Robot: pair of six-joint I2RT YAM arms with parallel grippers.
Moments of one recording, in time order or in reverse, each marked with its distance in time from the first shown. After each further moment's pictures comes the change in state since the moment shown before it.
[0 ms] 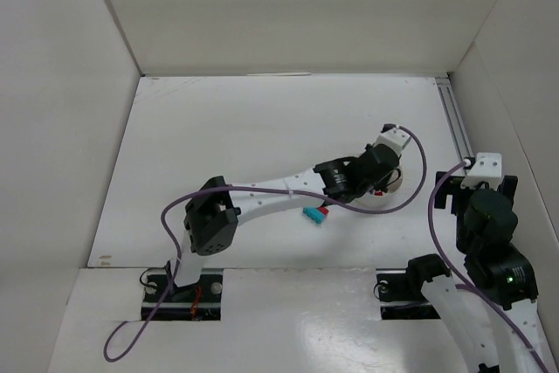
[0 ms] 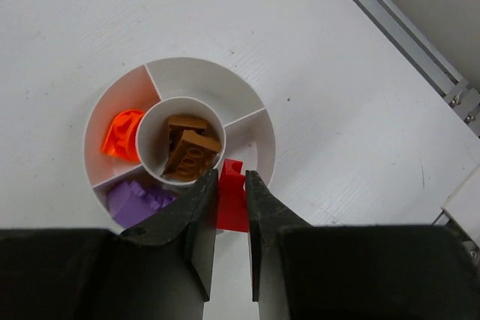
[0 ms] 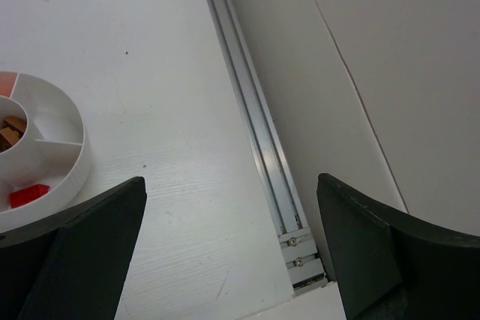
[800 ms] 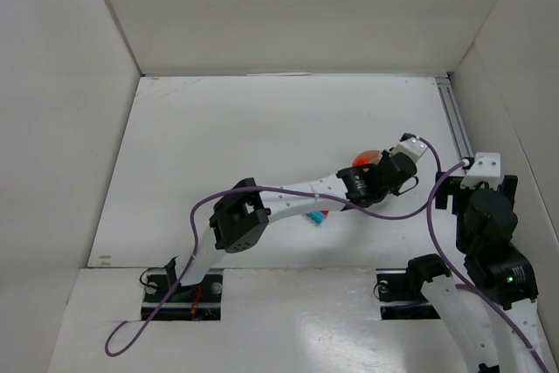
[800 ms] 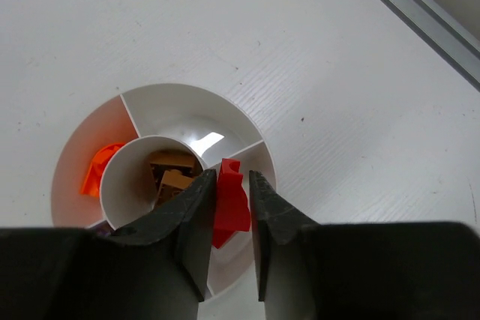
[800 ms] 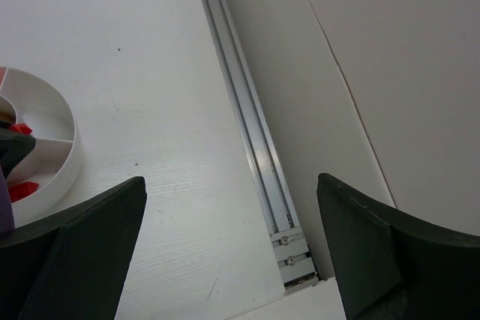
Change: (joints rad) left arm -0.026 0.226 0.187 0.026 -0.065 0.098; right arm 0.000 0.000 0.000 -0.002 0.013 -0.027
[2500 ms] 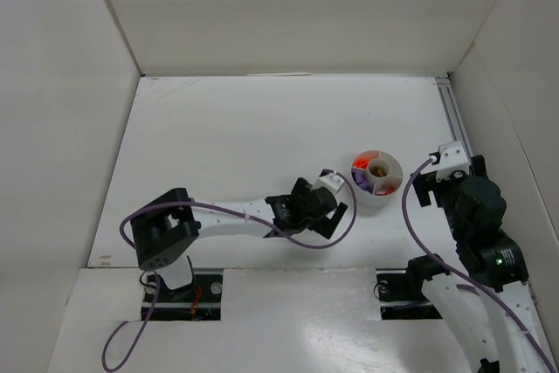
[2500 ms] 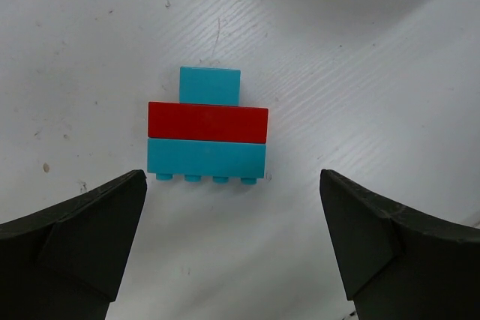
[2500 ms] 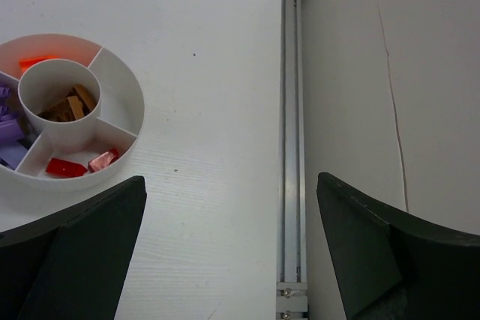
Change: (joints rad) left arm 0.033 -0.575 -0.956 0.064 0.057 -0.147; right arm 0.000 0.072 -0.038 0.093 -0.284 -0.185
